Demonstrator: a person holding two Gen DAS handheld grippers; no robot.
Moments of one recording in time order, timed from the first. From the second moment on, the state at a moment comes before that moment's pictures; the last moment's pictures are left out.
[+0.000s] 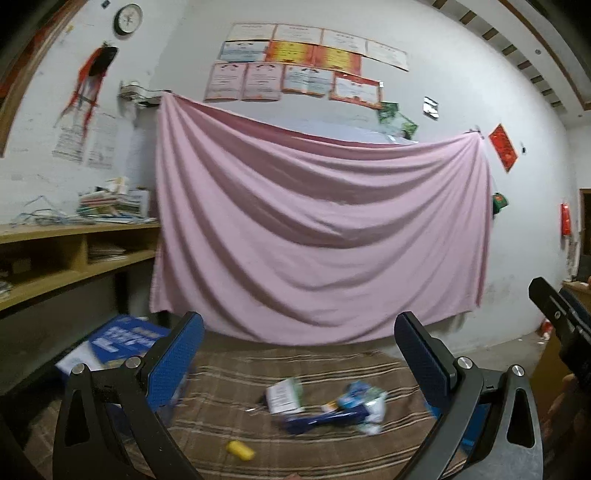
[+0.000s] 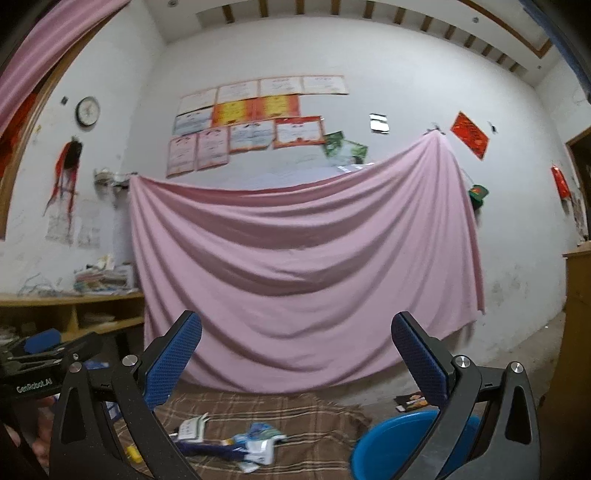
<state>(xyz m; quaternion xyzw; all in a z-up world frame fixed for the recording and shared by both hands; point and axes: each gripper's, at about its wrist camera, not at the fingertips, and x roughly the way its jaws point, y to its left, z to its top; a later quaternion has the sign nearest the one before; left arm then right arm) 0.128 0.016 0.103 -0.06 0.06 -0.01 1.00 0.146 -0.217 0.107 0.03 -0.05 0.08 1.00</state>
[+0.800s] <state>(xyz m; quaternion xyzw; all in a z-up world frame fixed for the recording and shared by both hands) 0.168 0.050 -0.004 -0.06 0.27 0.02 0.96 0.225 -0.166 0.012 -0.05 0.25 0.14 0.96</state>
